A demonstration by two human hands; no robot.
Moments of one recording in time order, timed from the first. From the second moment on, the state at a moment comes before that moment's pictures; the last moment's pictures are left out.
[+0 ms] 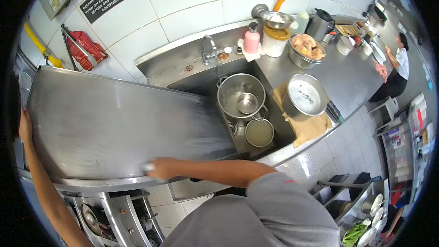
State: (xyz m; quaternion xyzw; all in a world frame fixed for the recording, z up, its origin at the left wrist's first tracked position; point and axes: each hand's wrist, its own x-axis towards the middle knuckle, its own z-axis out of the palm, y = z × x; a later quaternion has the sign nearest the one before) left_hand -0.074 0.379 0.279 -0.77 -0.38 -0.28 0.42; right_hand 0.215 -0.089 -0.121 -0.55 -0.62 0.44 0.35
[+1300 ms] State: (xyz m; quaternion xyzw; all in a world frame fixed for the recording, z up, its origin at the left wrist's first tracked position) left_hand 0.020 0.001 0.065 -0.79 -0.50 -0.34 -0.09; right_hand 0.633 -0.242 -0.270 -0.95 -0.24 0.12 0.19
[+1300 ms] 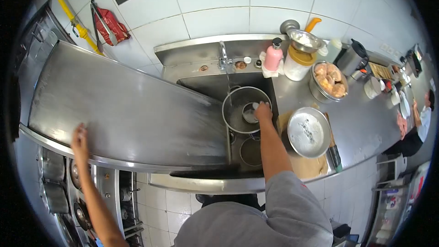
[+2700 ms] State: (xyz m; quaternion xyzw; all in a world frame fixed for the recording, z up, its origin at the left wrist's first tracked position) left_hand 0.383 -0.160 -0.247 -0.24 -0.33 -0.27 -0.87; right_hand 0.541 -0.228 -0.137 -0.75 -0.54 0.21 0.31
